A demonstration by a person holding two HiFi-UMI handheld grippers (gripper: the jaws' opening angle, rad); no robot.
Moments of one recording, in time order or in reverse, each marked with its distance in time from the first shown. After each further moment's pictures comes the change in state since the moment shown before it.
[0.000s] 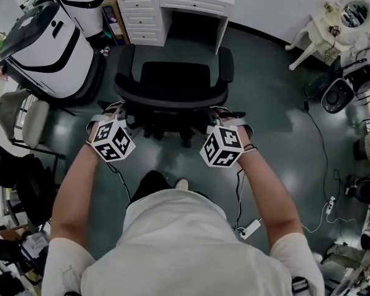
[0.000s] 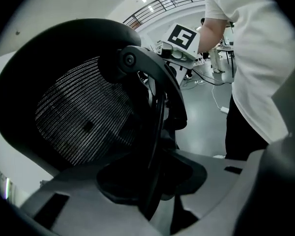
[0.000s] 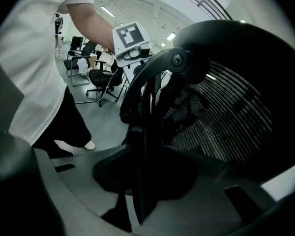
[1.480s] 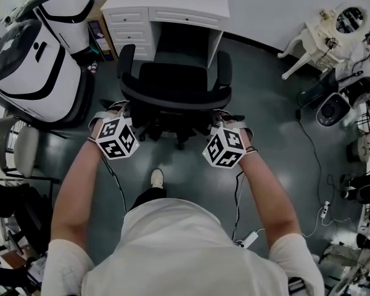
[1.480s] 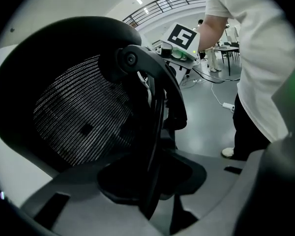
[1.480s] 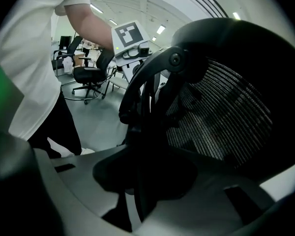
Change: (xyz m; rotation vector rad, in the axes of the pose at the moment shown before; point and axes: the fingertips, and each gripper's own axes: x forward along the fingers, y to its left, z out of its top) left arm 0.089 0.158 -0.023 0.058 -0.031 -0.055; right arm 0.079 -0.152 -0.037 0.074 0.047 -0.037
